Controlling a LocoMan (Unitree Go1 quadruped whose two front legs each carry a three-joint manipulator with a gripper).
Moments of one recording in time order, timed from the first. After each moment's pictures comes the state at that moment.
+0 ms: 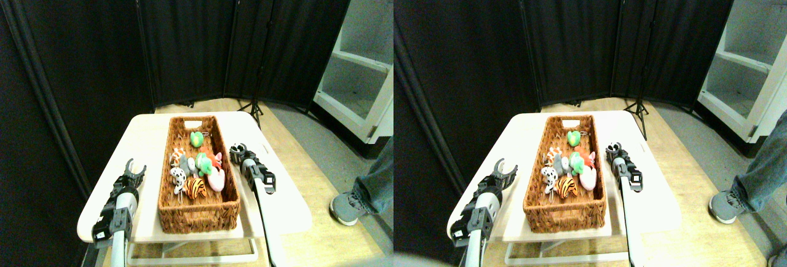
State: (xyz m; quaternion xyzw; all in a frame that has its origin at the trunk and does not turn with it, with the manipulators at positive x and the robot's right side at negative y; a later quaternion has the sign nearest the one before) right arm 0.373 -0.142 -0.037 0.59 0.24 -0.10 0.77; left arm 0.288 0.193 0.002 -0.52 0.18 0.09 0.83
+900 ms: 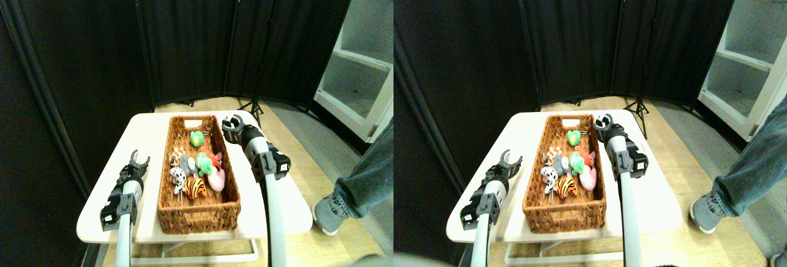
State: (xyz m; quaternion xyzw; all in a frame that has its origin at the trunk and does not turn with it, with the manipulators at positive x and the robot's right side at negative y) right arm 0.335 -0.076 0.089 0.53 0.22 0.09 0.81; left arm 0.311 0.188 0.004 -0.52 0.17 0.07 0.83
